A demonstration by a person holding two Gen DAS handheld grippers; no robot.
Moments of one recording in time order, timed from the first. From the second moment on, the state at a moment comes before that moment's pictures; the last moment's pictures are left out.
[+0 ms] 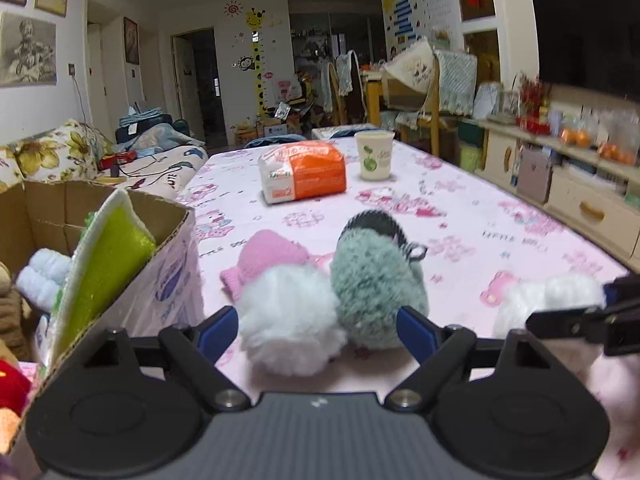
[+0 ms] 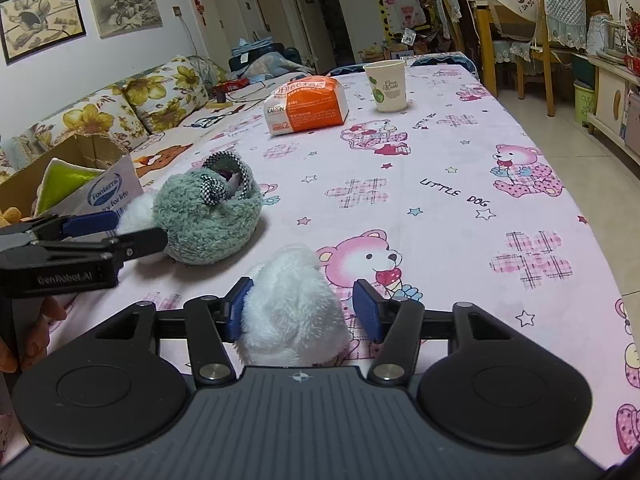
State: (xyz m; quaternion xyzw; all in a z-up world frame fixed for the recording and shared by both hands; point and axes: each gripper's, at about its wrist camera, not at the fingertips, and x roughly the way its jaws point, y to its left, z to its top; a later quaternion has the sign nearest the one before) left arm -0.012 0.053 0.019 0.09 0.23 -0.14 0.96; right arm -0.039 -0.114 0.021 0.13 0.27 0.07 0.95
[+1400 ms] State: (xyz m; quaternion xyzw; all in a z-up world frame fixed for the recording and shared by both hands) left arm -0.024 0.015 0.050 0.06 0.21 -0.16 0.96; right arm -0.042 -0.114 0.047 0.12 0.23 0.07 0.96
